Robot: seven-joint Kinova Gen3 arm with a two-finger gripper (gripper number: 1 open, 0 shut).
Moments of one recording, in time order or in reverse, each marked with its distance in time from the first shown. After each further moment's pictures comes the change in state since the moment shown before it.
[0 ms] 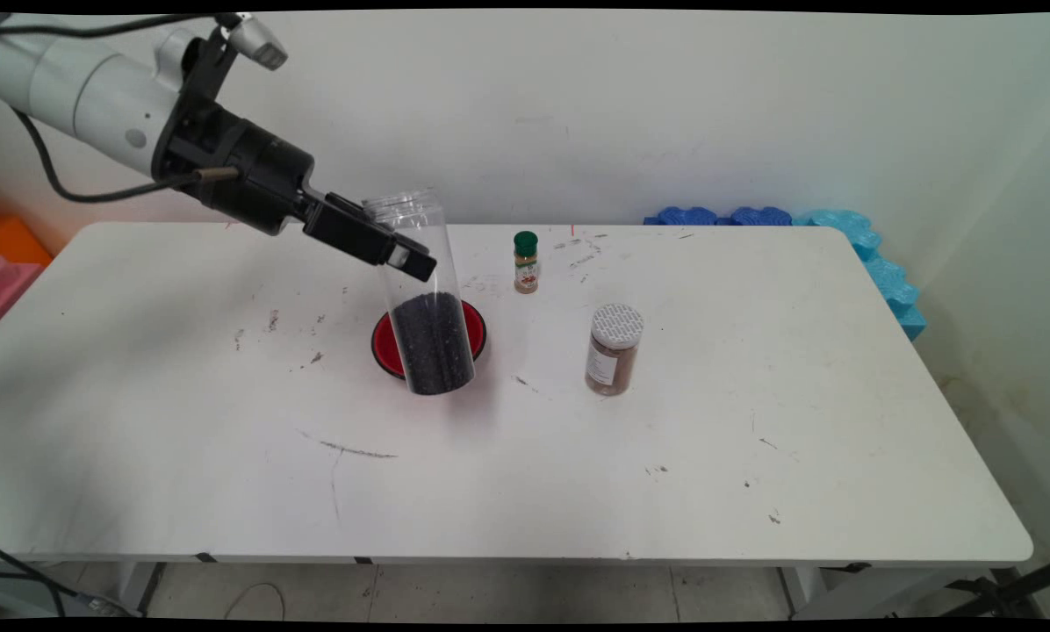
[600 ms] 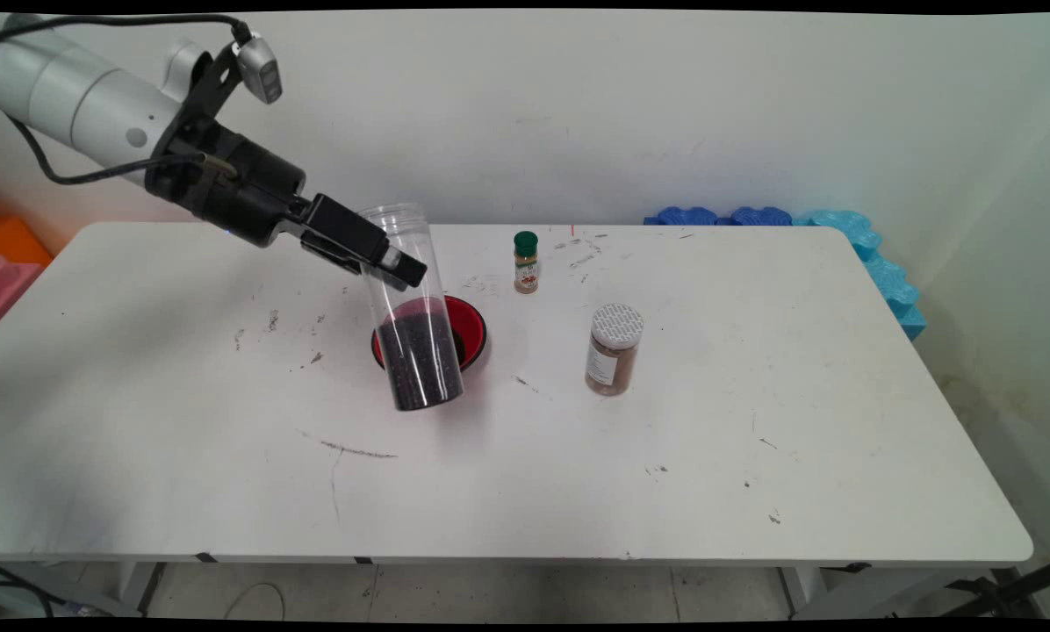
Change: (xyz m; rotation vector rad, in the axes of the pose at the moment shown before) arm -0.012 -0.013 -0.003 -0.013 -0.036 -0.295
